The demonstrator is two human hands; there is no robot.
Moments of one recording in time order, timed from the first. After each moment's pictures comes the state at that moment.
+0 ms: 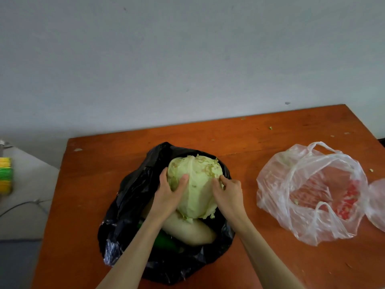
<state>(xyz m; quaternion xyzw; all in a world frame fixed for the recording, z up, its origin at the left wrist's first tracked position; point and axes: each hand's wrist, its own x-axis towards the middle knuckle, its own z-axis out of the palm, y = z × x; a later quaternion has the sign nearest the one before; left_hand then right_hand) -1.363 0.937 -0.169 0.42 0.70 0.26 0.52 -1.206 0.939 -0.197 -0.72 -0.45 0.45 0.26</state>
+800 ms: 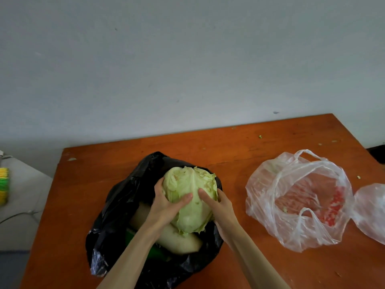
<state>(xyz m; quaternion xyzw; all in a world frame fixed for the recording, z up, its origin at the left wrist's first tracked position) -1.341 0.925 -0.170 0.36 0.67 0.31 0.57 -1.188 0.922 -0.198 -0.62 -0.26 0.65 0.37</state>
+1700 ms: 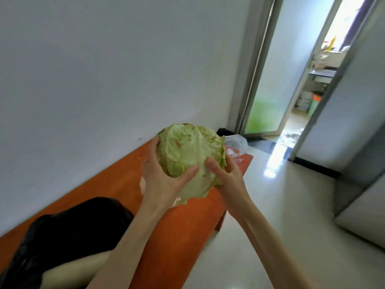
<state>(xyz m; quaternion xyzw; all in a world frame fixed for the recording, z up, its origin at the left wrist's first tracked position) -1.185 0.774 0.010 0.73 0.30 0.40 0.47 -1.062 0.682 -0.007 -0.54 -0.27 0.31 0.74</state>
